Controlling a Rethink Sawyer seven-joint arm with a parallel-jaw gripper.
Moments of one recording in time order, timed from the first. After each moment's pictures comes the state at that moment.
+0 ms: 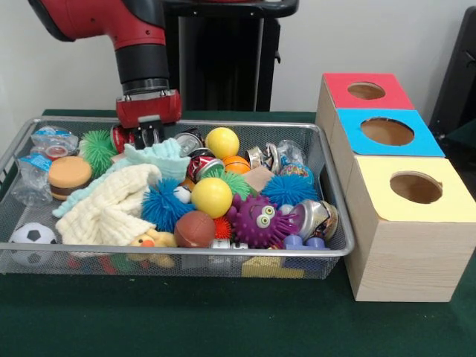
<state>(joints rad) -1.00 -0.41 0.30 2.03 -0.70 -0.38 1.55</state>
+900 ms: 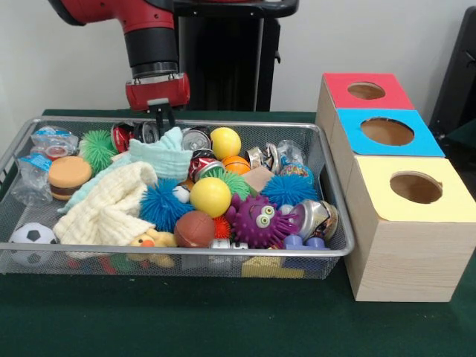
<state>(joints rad) -0.99 -0.45 0.27 2.13 -0.67 -0.41 1.55</state>
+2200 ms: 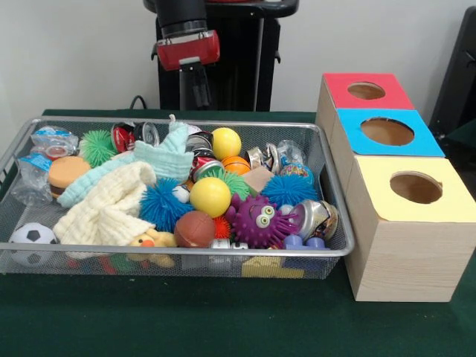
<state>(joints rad) -0.98 -0.59 0.27 2.37 -0.58 -0.37 1.55</state>
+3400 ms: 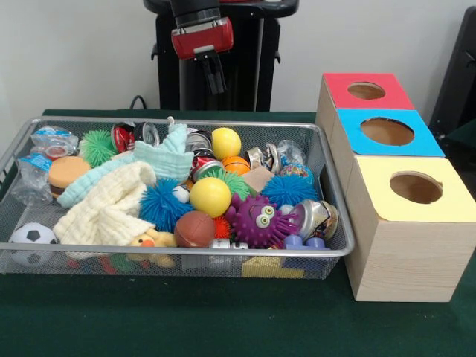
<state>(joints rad) -0.97 -0.62 0.30 2.43 -0.53 -0.34 1.55</state>
